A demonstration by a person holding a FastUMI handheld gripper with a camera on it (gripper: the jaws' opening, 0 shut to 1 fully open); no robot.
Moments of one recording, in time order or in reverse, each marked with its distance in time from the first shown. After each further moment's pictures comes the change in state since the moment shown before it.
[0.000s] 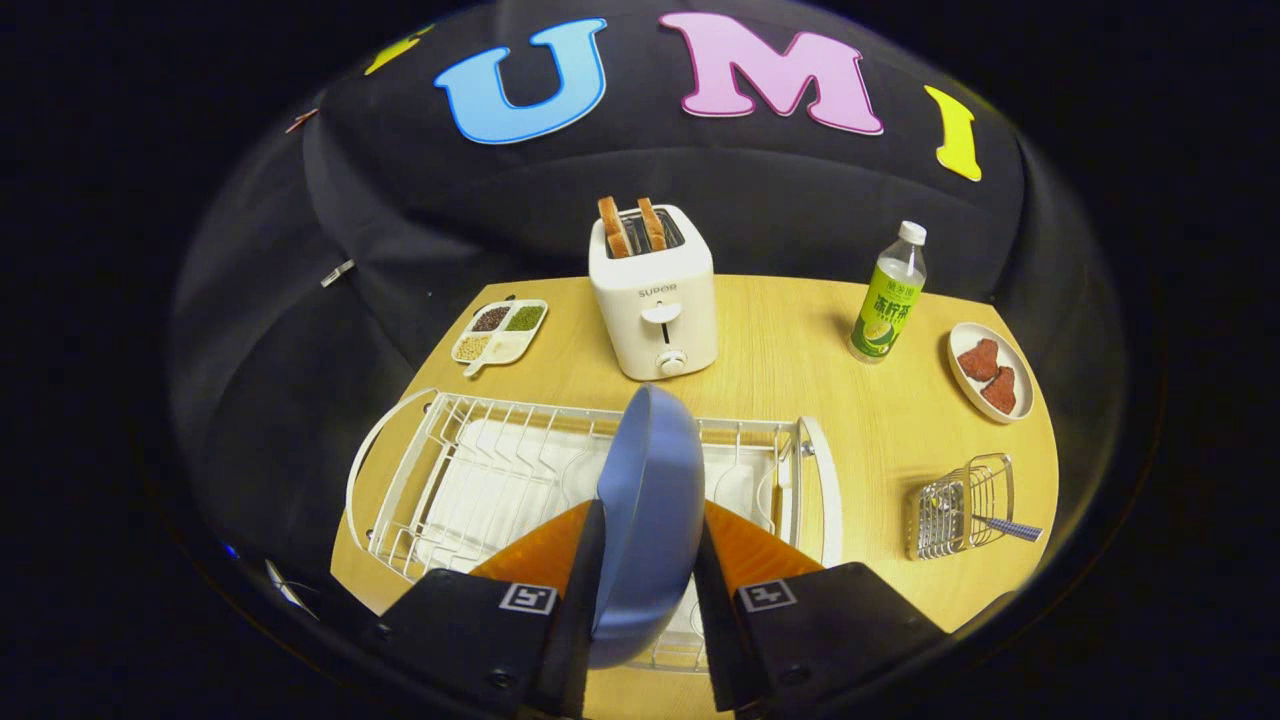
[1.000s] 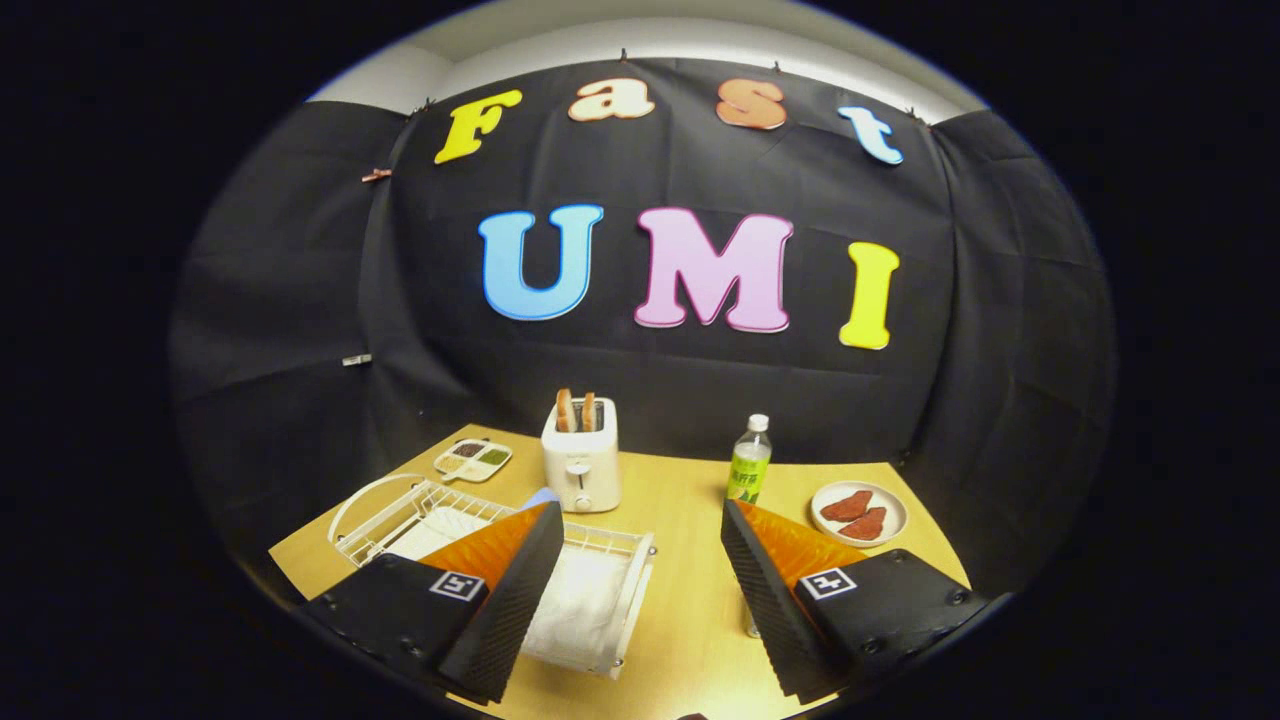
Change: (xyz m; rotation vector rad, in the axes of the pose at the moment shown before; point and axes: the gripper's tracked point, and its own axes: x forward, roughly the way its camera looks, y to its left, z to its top) arm -0.154 -0.080 0.044 -0.169 -0.574 -0.045
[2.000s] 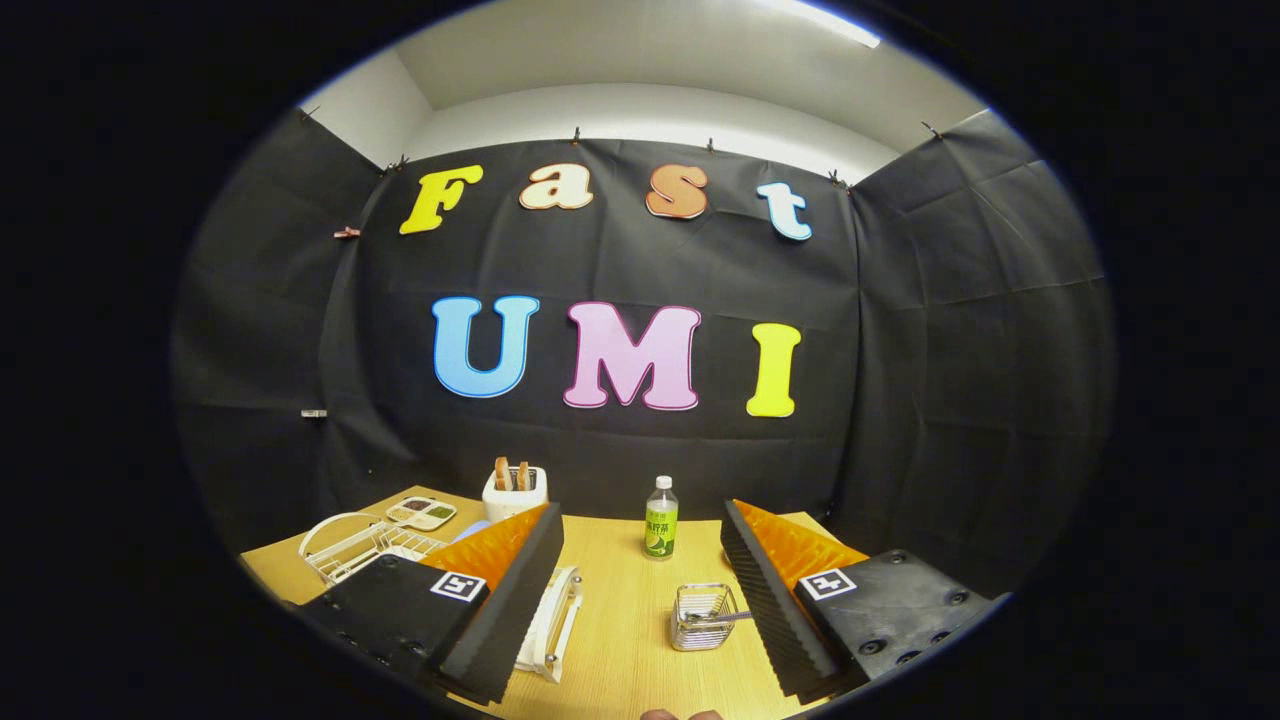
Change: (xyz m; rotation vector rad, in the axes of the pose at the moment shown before) arm -0.123 -0.074 0.027 -0.003 -0.316 -0.209
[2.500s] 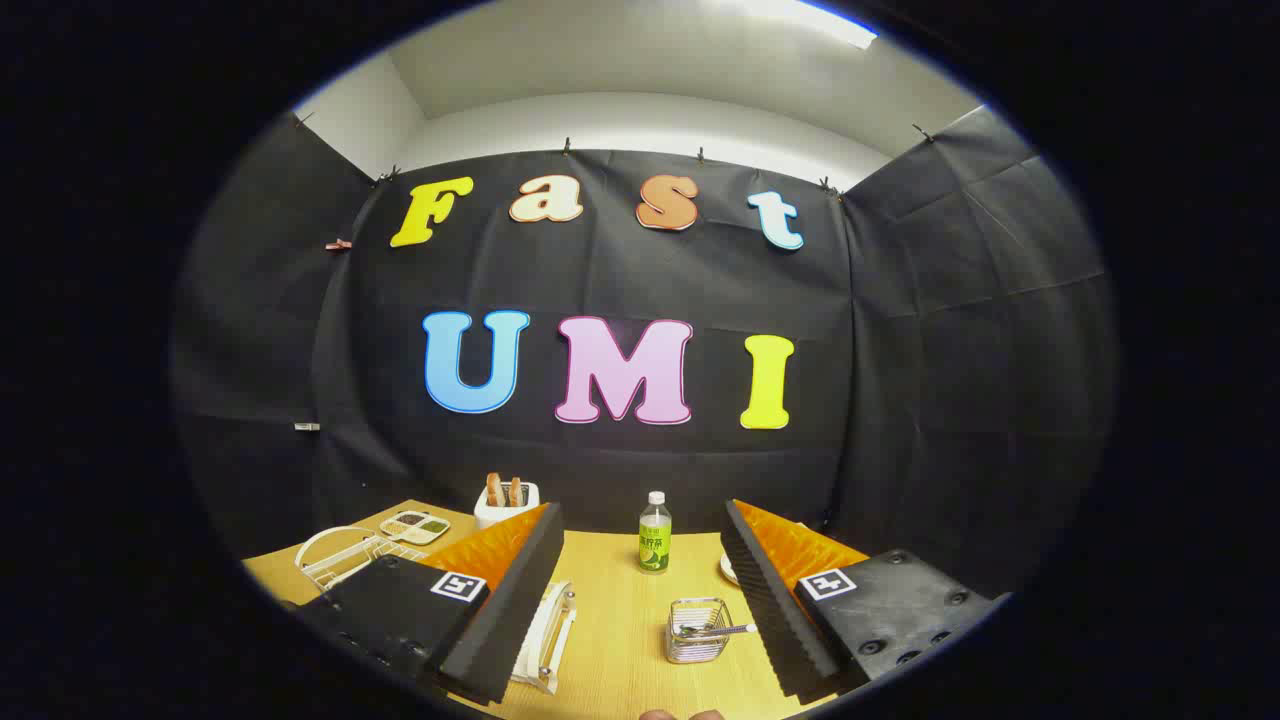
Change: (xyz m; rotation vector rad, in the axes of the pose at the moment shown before) arm 0.008 -0.013 0.016 0.012 -0.046 -0.021
